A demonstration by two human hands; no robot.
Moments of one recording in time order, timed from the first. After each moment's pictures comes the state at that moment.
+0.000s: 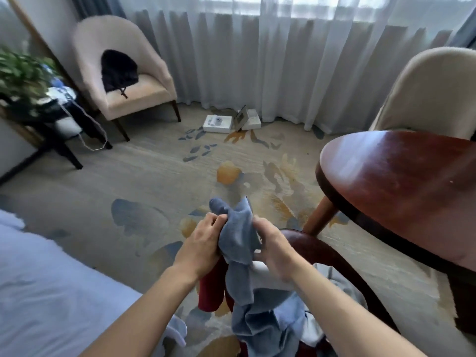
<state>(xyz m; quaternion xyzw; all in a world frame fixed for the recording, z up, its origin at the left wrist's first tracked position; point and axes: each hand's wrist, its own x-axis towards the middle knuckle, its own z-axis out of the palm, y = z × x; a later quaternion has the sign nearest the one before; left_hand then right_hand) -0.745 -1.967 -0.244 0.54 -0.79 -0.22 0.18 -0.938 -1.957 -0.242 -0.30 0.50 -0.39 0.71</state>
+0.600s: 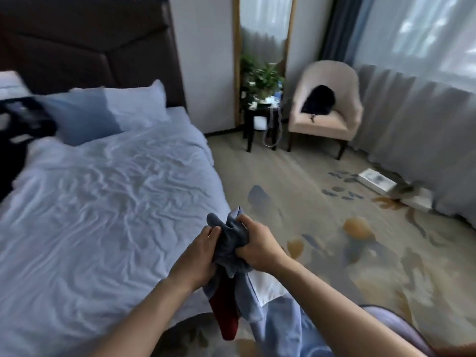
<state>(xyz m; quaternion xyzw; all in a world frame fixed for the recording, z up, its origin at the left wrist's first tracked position) -0.530 -1.643 -0.177 0.82 -0.51 -0.10 0.25 -0.644 -1.789 -0.158 -0.87 0.24 -0.11 0.41</state>
